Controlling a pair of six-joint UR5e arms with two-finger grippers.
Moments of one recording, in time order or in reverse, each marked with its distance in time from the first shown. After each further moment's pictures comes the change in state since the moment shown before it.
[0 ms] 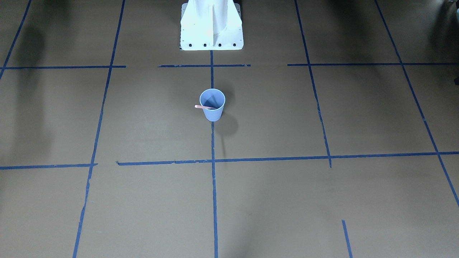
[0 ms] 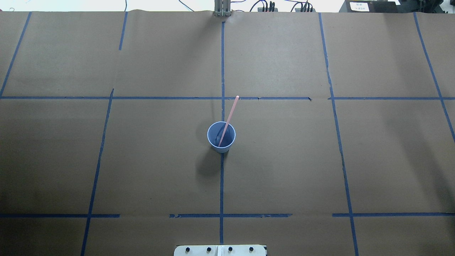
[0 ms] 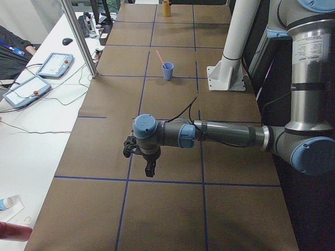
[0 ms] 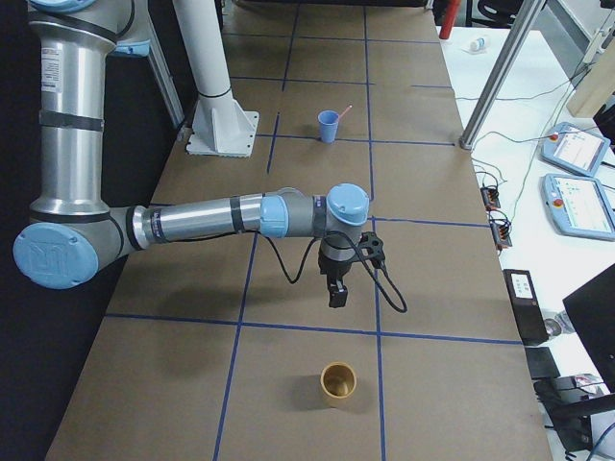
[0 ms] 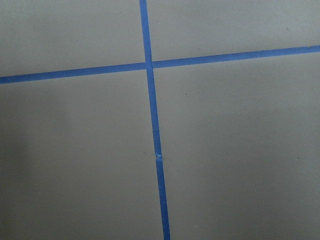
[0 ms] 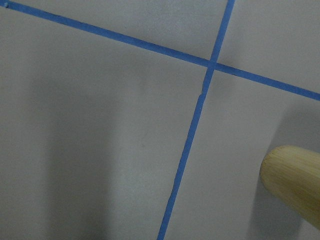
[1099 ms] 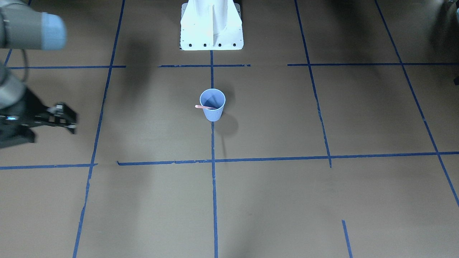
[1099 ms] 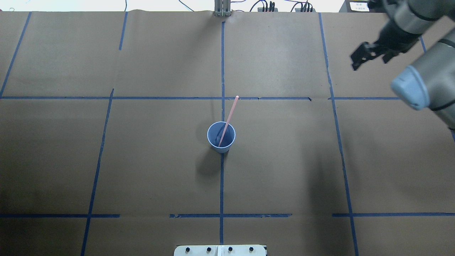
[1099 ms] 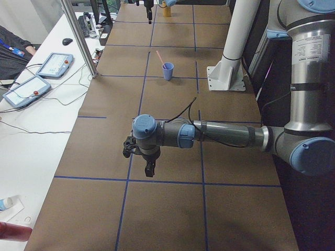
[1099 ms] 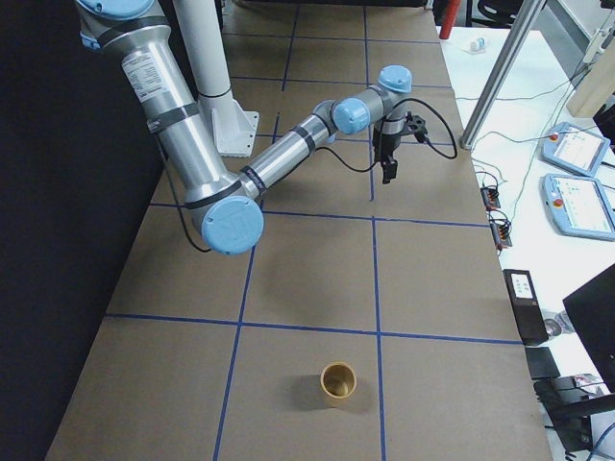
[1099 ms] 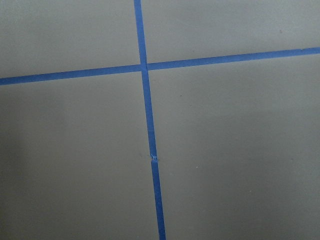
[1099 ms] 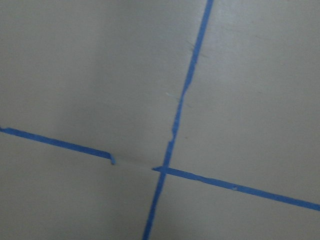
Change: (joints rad) left arm 0.000 -0.005 0.009 0.002 -0.003 -0.002; right arm -0.312 0.455 -0.016 -0.022 -0.044 0.484
